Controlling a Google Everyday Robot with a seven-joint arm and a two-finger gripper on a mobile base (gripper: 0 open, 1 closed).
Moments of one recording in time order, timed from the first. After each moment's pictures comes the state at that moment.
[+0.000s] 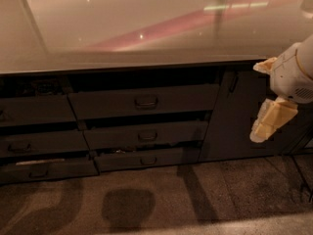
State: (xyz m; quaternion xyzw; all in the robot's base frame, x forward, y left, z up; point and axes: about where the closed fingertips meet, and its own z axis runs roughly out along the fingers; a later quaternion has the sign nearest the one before) arm 0.468 -0.238 0.902 -0.60 0.77 -0.04 0.21
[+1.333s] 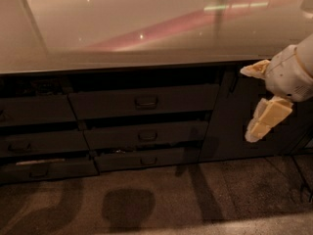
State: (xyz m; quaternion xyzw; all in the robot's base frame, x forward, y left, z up) arm 0.475 -0.220 0.891 -0.64 0.73 0.04 0.24
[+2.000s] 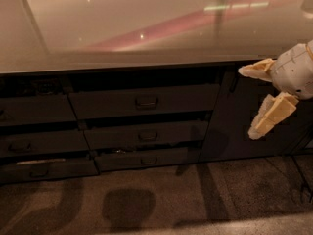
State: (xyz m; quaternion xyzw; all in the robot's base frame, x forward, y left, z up) arm 0.476 -0.216 0.897 -0.64 0.70 0.14 0.28
